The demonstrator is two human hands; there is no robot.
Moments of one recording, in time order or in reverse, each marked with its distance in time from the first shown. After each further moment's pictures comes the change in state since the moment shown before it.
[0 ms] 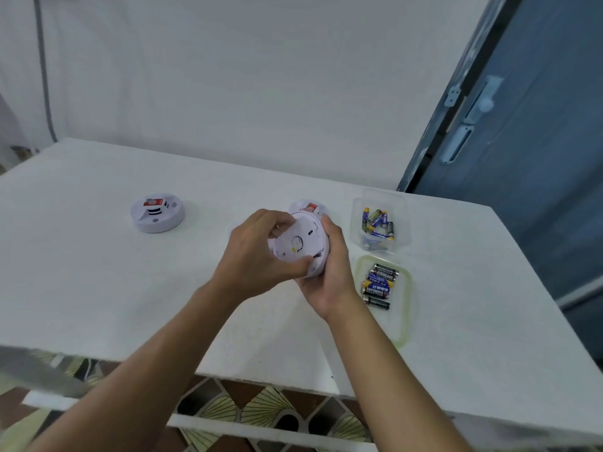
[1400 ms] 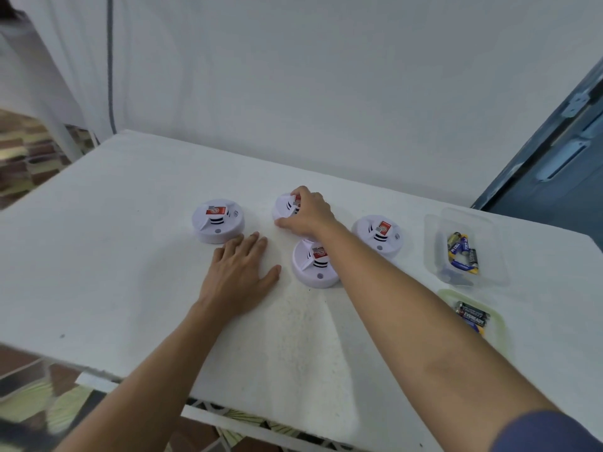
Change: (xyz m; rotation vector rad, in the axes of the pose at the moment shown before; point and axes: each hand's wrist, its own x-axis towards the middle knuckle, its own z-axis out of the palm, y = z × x) left_hand -0.004 -0.178 -0.041 0.647 -0.323 -0.284; right_hand 0.212 0.043 0.095 -1.555 0.029 -0.096
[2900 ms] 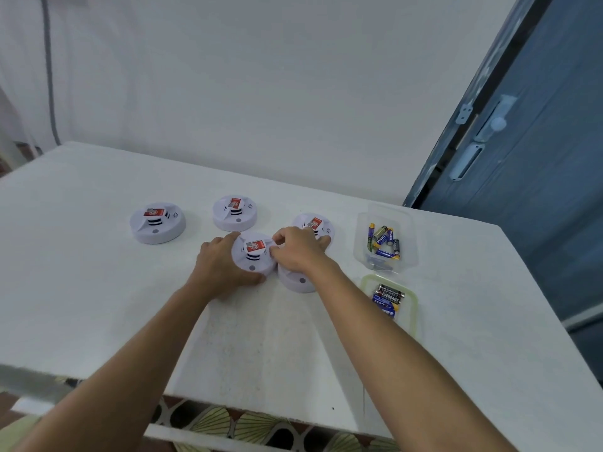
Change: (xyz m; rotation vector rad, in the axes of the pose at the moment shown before) left_hand 0.010 0.093 -0.021 -0.323 -0.055 -0.064; right_hand -0.102 0.072 -0.052 -0.202 -0.009 -0.001
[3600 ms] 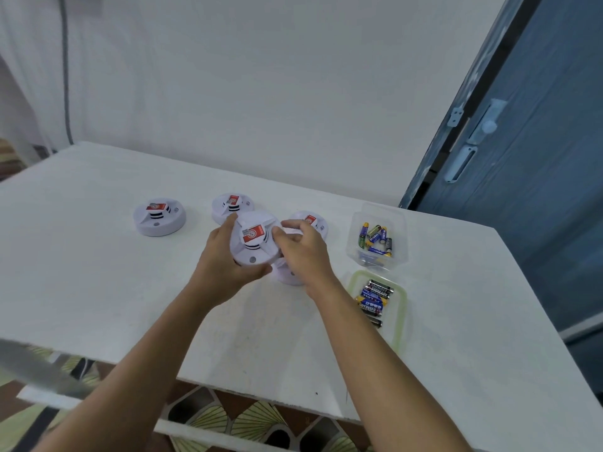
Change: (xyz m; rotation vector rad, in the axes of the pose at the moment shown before) left_hand -0.049 0.031 -0.008 -0.551 0.155 0.136; right_hand -0.071 0.002 -0.015 0.877 0.159 0.031
